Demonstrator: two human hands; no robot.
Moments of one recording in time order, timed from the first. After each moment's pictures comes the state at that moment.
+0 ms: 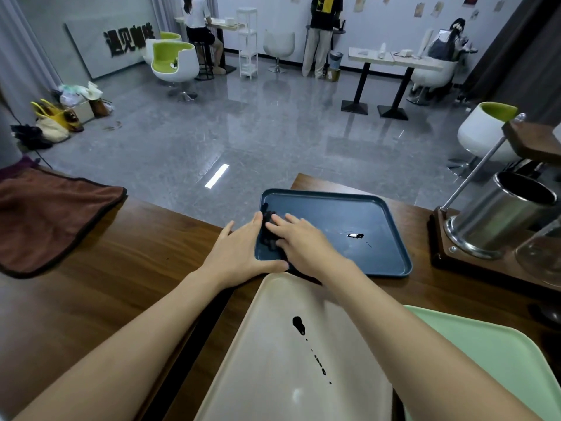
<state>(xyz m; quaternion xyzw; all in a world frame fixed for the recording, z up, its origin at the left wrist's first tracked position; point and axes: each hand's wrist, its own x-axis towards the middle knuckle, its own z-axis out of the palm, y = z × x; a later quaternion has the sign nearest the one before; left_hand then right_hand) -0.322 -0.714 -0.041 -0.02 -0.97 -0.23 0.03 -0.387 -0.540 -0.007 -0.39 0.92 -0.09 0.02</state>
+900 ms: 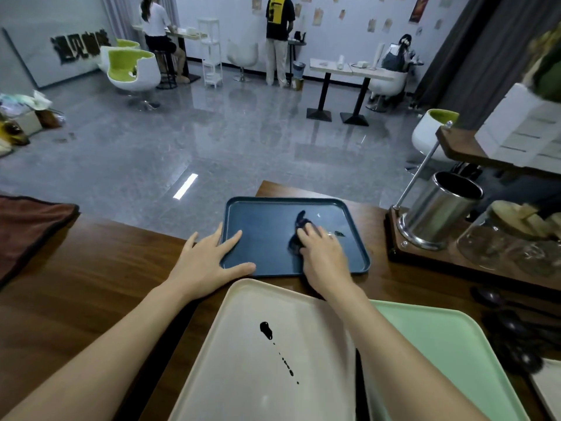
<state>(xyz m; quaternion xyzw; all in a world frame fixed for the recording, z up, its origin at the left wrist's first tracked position) -0.325 -0.715 -0.041 -0.02 -0.98 -0.17 -0.01 -0.384 -0.454 -0.025 -0.18 0.98 -0.07 -0.05</state>
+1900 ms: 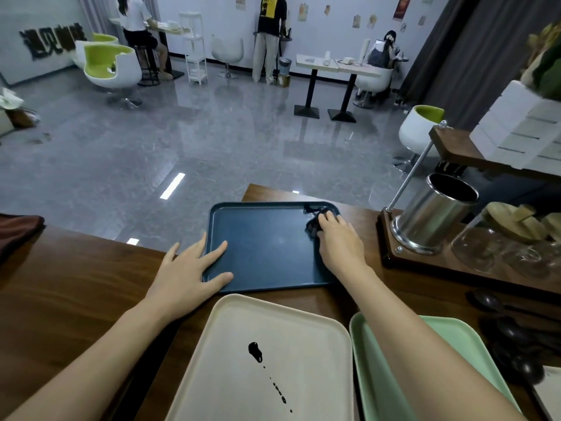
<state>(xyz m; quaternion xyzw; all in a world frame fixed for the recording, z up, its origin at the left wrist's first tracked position) -0.328 -0.720 -0.047 -0.02 -0.98 -0.18 0.00 -0.441 -0.418 -0.016 -0.11 0.99 -0.06 -0.06</state>
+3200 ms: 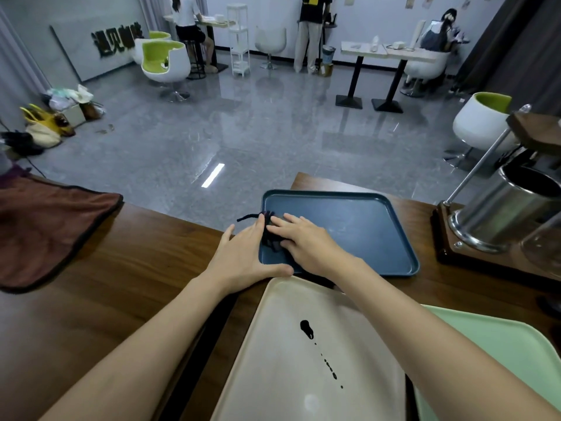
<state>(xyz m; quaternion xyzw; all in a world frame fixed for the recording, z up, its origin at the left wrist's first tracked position) -0.322 -0.715 -0.038 -0.03 -0.97 -0.23 0.02 -0.389 -0.536 -0.001 -0.39 0.91 -0.13 0.06</state>
